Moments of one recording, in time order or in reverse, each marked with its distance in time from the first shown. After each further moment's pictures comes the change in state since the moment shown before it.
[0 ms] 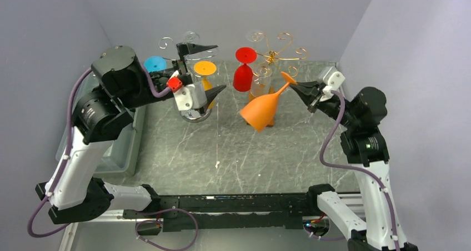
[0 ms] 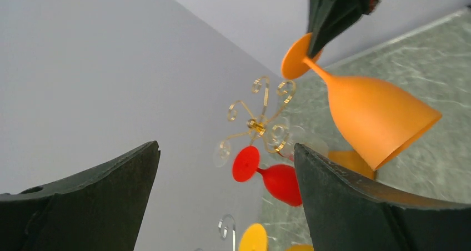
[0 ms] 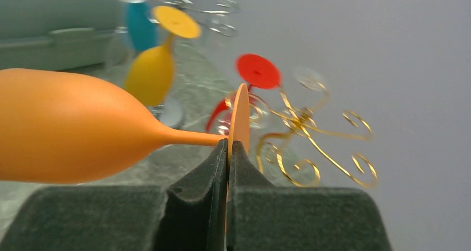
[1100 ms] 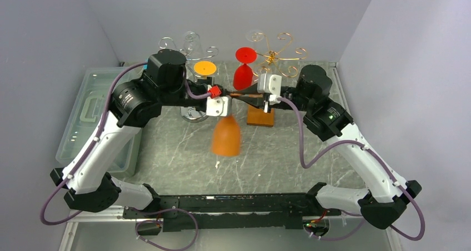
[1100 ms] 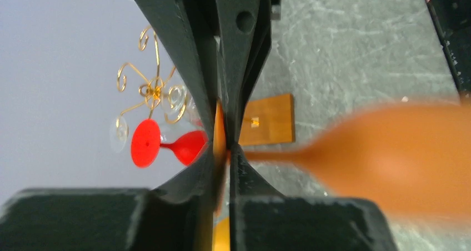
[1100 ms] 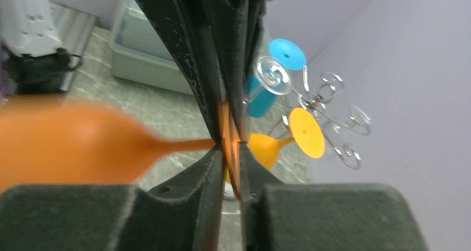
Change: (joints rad) left arm 0.002 0.094 -0.067 -0.288 0.106 0.085; right arm 0.529 0.357 0.203 0.025 -0.121 -0.233
